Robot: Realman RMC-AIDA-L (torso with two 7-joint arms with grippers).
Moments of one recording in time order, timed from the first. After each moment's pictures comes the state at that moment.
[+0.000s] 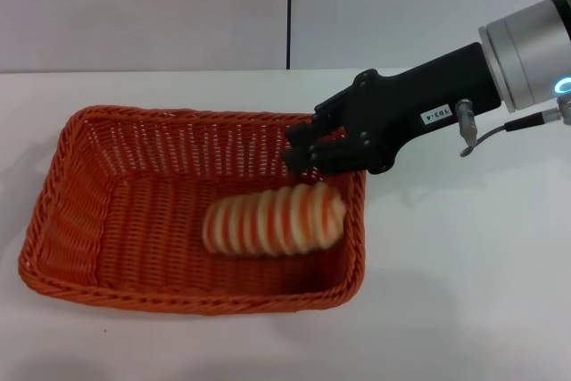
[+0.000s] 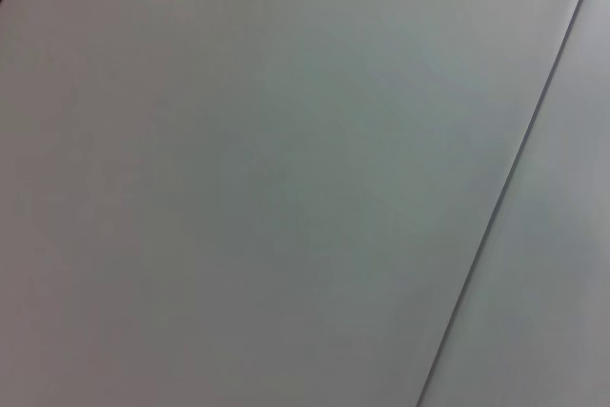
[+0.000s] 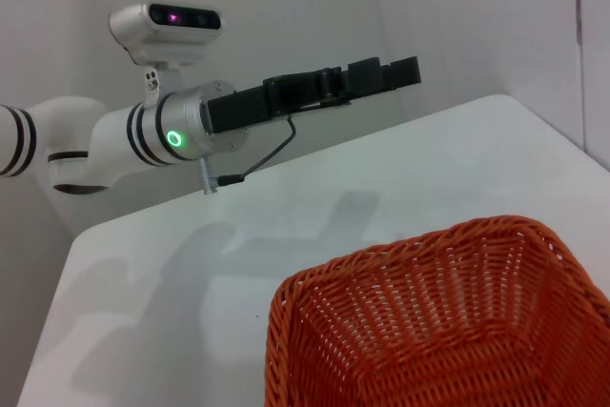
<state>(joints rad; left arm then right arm) -0.15 -2.06 0.45 0.57 1.45 1.74 -1.34 0.69 2.07 -1.21 -1.14 -1.92 -1.65 2.00</state>
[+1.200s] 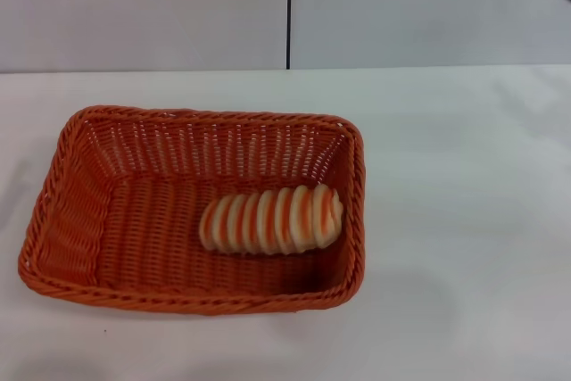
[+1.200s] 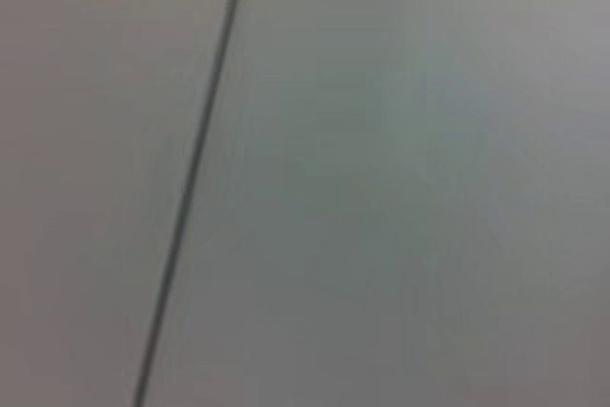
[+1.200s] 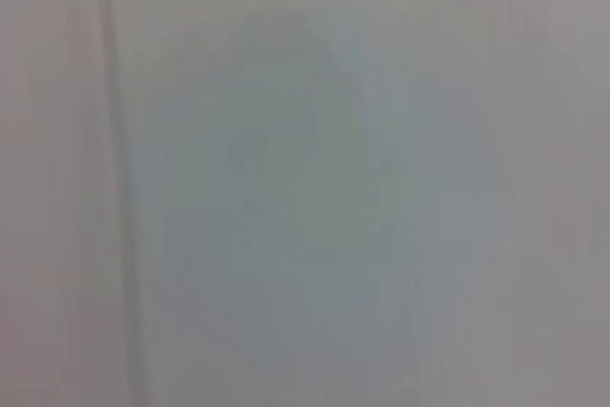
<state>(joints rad) -0.10 -2.06 0.19 0.37 1.45 1.74 -0.89 0.15 2.08 -1.01 -0.88 -1.09 -1.19 1.18</state>
